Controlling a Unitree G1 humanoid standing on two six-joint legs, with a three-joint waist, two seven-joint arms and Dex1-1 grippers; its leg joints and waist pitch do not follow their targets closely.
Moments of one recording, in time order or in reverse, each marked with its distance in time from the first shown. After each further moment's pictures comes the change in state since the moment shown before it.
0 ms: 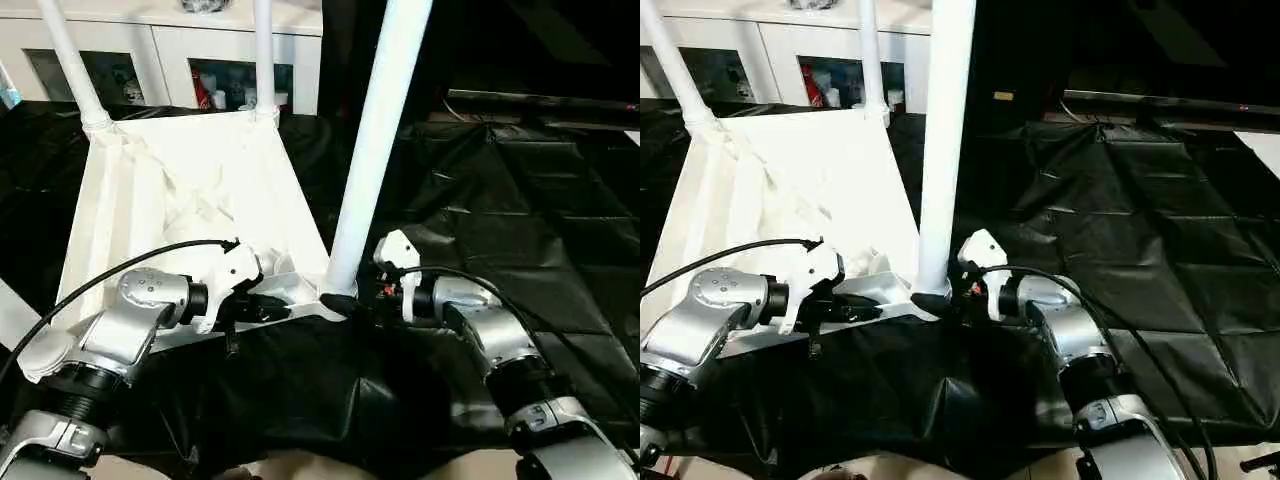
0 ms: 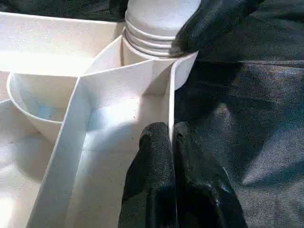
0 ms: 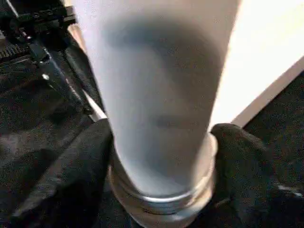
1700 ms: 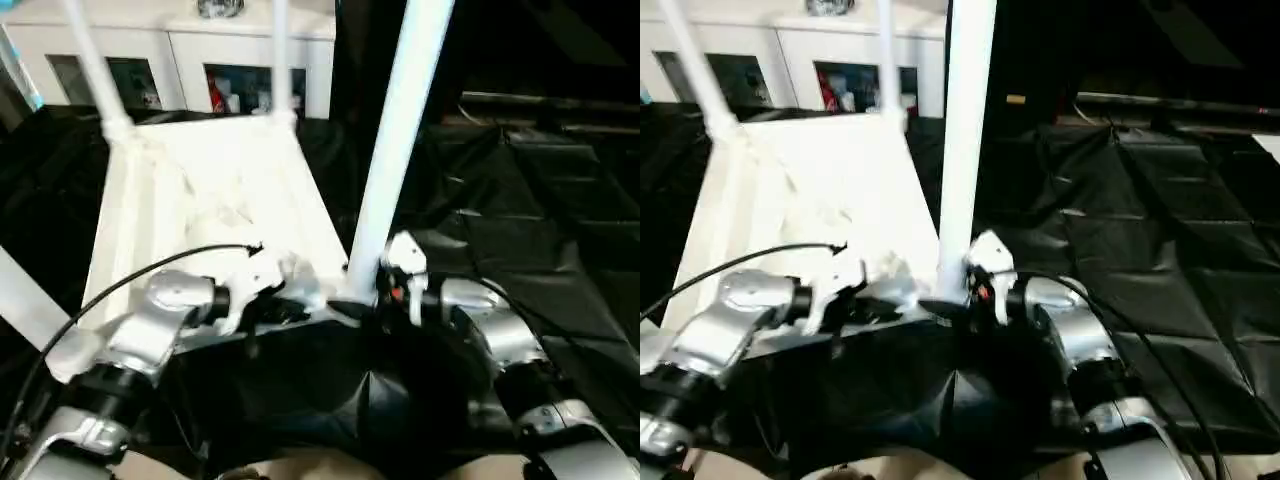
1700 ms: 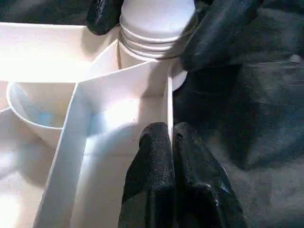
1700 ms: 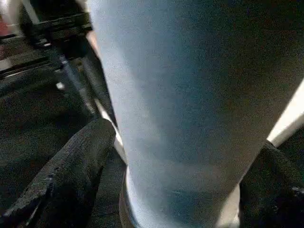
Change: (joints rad) left arm -0.016 -0.074 -0.020 0.041 0.042 -0.073 -0.041; right arm 0.019 -0.045 0.011 -0.028 0.002 -0.025 0.098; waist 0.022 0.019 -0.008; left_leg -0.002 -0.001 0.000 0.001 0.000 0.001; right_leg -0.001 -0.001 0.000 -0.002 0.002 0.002
